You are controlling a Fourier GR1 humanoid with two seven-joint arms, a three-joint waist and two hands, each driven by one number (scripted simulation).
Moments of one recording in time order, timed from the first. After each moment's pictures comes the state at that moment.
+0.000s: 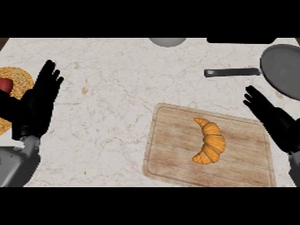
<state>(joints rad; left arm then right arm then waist) -0.26 0.47 -0.25 -1.56 0.39 0.46 0.19 -0.16 -0.56 0.24 -1.35 -0.46 0.07 0.00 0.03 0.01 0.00</state>
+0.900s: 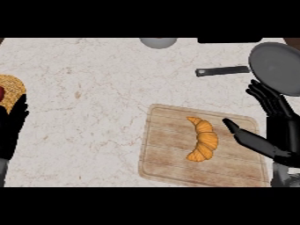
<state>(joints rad) -0.09 0.63 -0.22 -1.34 0.29 0.37 0.19 -0.06 -0.34 0.17 -1.68 -0.25 -0.36 -0.25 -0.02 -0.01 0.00</state>
